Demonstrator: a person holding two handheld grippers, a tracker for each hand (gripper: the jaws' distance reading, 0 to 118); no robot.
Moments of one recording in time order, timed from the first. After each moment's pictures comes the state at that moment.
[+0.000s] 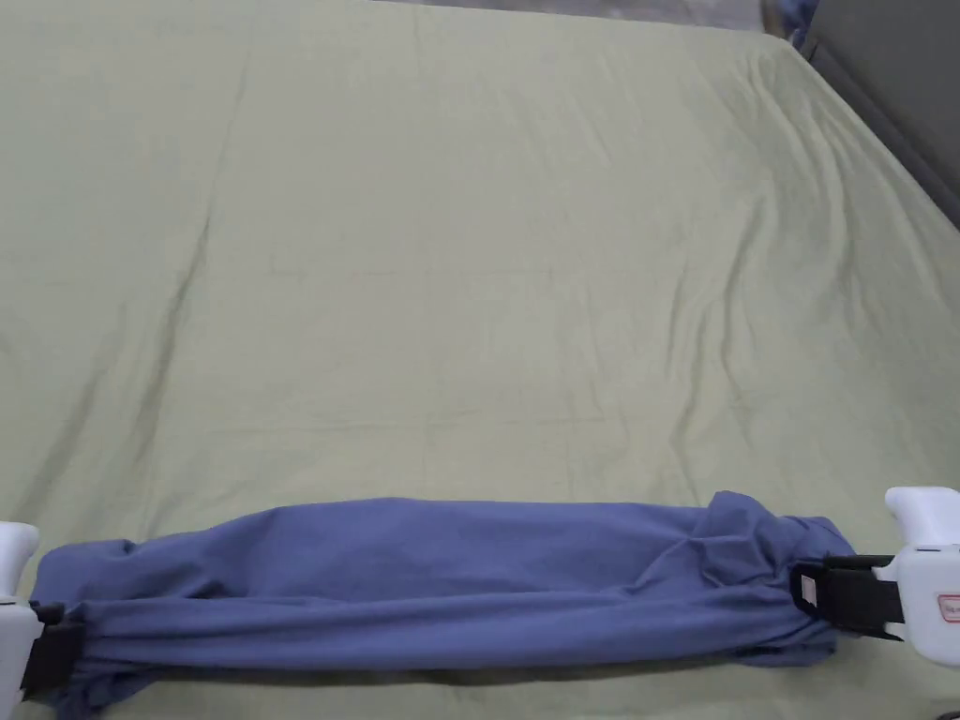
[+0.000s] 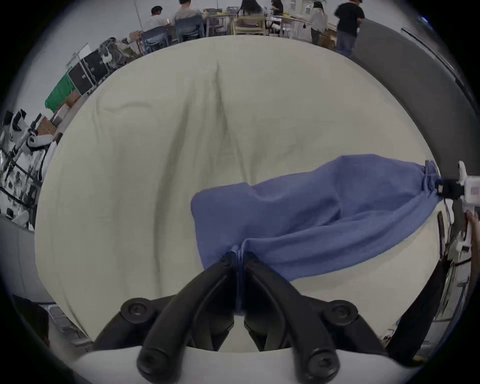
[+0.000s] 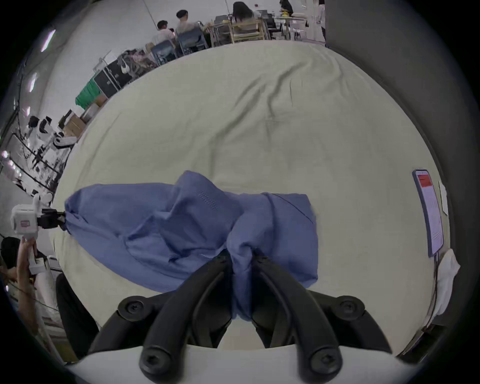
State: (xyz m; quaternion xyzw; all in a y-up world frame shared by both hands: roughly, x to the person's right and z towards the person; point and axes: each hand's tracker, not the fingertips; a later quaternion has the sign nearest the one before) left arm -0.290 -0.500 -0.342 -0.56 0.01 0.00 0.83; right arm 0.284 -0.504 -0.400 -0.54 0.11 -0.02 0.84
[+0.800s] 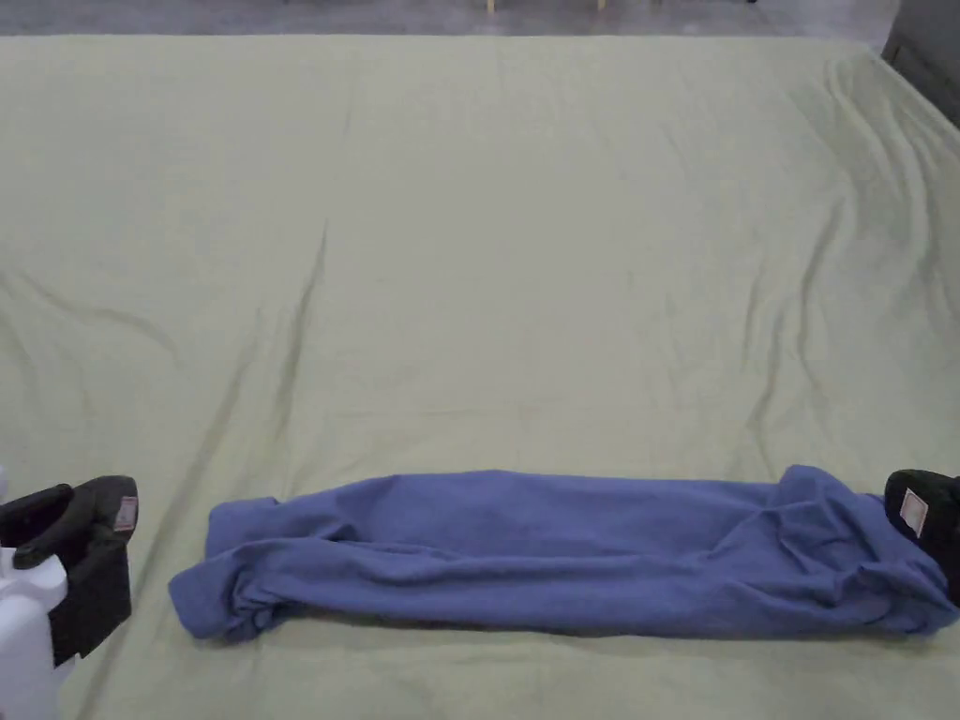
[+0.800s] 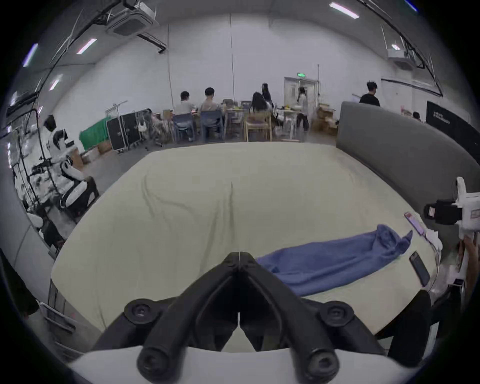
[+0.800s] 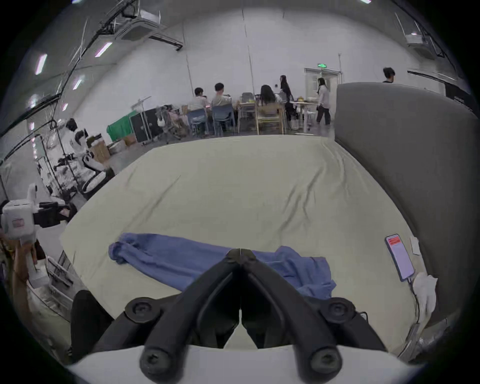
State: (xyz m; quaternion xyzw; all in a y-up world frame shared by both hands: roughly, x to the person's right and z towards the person) left arm -0.247 -0.345 -0.202 -0.30 0.05 -0.02 0.95; right arm 0.203 -0.375 -0.269 -0.30 0.16 0.00 0.94
